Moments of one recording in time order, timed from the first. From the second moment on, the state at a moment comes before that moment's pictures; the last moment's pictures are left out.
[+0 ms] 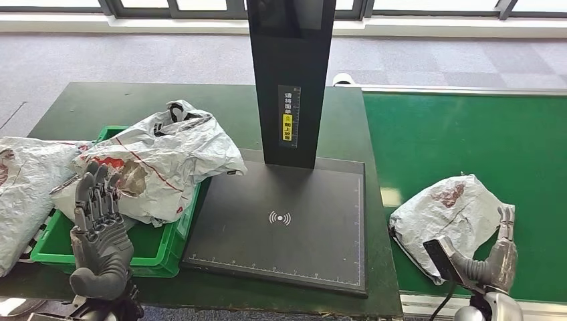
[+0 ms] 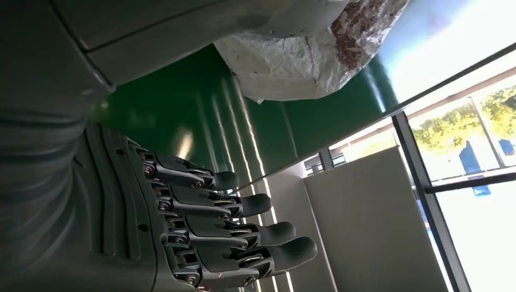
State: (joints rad) left arm 0.18 -0.11 -0.09 -1.84 -0.14 0.02 -0.67; right arm -0.05 -0.02 -0.37 -1.04 0.97 -0.47 -0.37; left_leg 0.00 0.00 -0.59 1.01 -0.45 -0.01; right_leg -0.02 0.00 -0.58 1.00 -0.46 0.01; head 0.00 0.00
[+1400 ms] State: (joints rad) left arm 0.07 -0.17 -0.11 -1.67 -0.22 0.23 -0.67; right arm -0.48 -0.13 -0.34 -0.32 1.23 -0.16 0.06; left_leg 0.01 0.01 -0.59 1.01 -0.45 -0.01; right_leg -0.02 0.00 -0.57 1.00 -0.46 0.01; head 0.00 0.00
